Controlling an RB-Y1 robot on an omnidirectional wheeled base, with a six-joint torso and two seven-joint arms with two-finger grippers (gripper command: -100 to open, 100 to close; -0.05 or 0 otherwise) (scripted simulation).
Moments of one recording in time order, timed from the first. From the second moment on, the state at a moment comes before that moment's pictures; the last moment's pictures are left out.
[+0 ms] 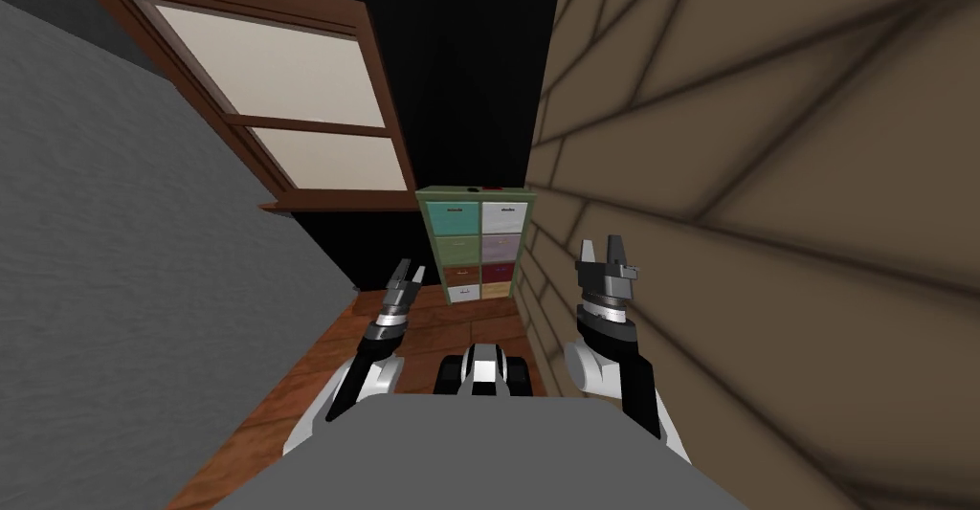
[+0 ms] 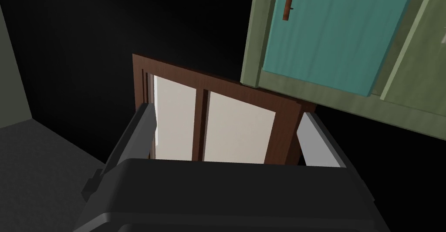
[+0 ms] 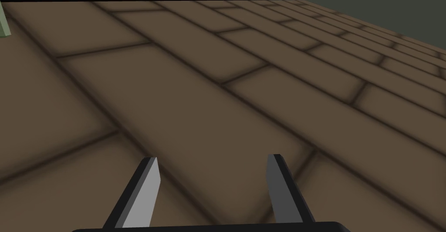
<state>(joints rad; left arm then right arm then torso) 0.50 0.17 -0.04 -2.01 -0.05 -0.60 0.17 0.48 0.01 0.05 -2.39 -0.03 -0.50 0.05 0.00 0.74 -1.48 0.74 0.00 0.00</state>
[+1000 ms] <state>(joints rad) 0.44 0.17 -0.02 -1.81 -0.03 -0.63 0.16 0.48 0.01 0.05 -2.39 -0.03 -0.50 0.05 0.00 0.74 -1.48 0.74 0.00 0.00</state>
